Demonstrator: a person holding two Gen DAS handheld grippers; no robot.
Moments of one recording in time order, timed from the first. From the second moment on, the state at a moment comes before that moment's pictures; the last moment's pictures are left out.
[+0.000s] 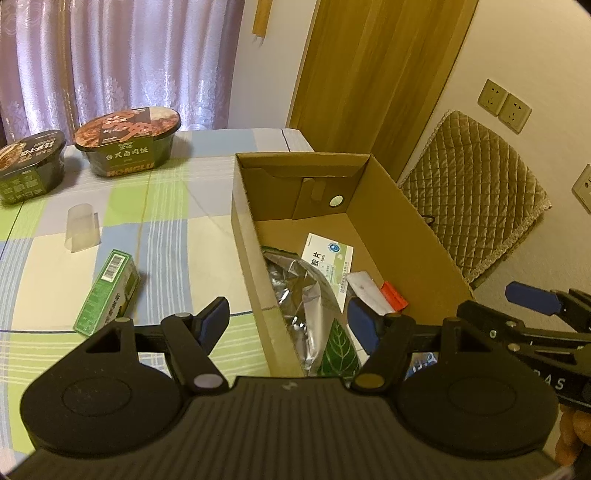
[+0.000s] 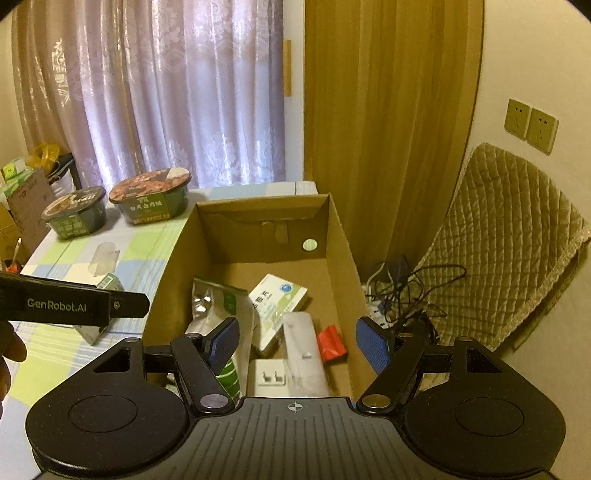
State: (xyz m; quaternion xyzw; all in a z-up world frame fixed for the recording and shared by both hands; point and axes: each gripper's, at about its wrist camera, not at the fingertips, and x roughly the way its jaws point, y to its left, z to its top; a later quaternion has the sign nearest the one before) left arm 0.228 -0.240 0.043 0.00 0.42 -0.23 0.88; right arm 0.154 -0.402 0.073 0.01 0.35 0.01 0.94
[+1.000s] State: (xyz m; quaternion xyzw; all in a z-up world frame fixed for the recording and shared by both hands) left arm 0.223 0.016 -0.012 0.09 0.44 -0.14 0.88; right arm 0.170 -0.175 0.038 -0.01 0.38 0.19 0.91
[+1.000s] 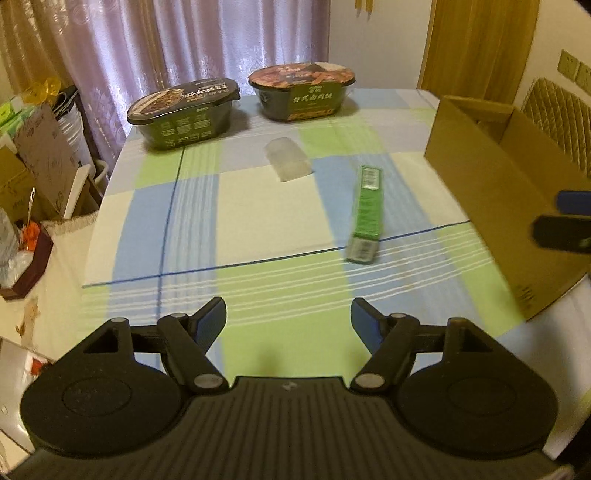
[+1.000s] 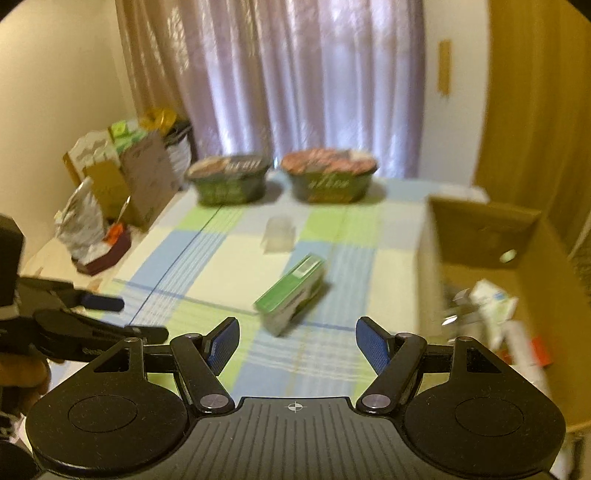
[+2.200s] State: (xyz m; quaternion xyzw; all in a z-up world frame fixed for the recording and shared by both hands) left arm 0.470 -0.036 -0.104 0.27 0.34 -0.32 0.84; right arm 0.379 -0.142 -0.074 -0.04 0.42 0.16 0.89
